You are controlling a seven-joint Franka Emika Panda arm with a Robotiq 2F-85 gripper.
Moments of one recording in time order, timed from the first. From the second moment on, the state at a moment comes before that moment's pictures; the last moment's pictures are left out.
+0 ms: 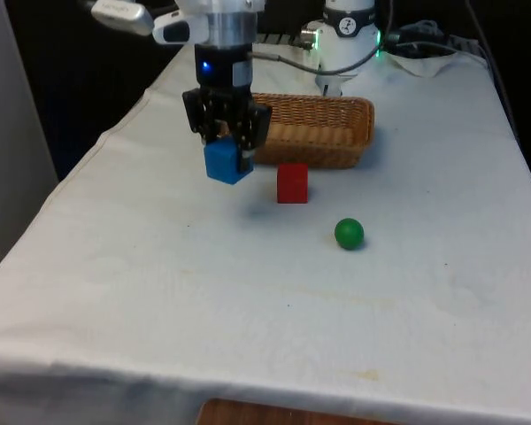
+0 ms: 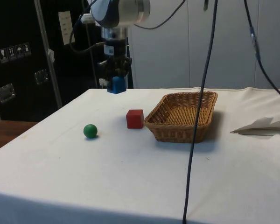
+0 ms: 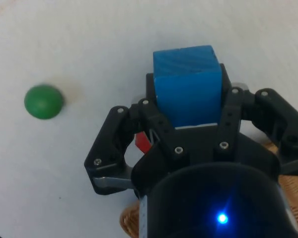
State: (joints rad) arm 0.31 0.54 -0.58 -1.89 0.45 2.45 -0.08
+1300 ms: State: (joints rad) arm 0.31 0.16 -0.66 -2.20 0.18 2.46 -0.06
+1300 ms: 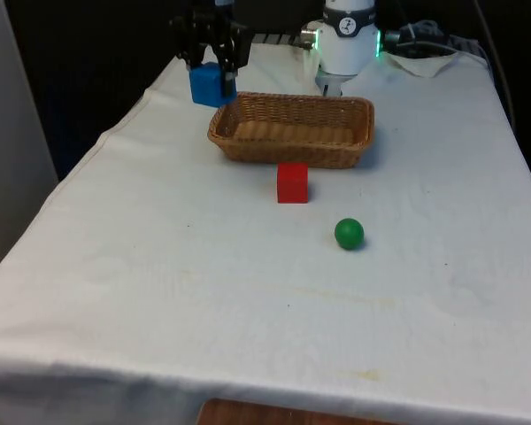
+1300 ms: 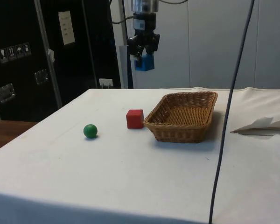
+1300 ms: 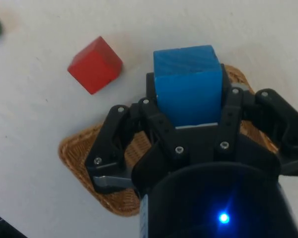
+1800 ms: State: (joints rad) arm 0.31 0.06 -0.68 -2.31 0.10 2.48 -0.04
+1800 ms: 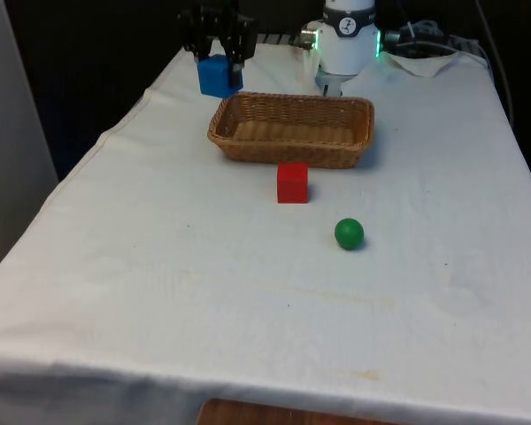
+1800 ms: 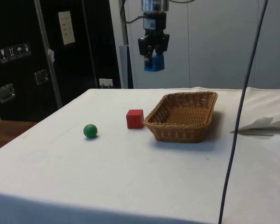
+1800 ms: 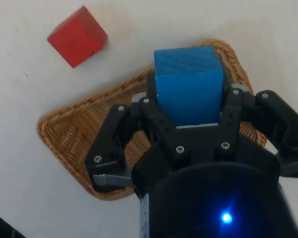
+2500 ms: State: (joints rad) arm 0.31 -0.05 -0.69 -2.52 0.05 2.59 -0.04
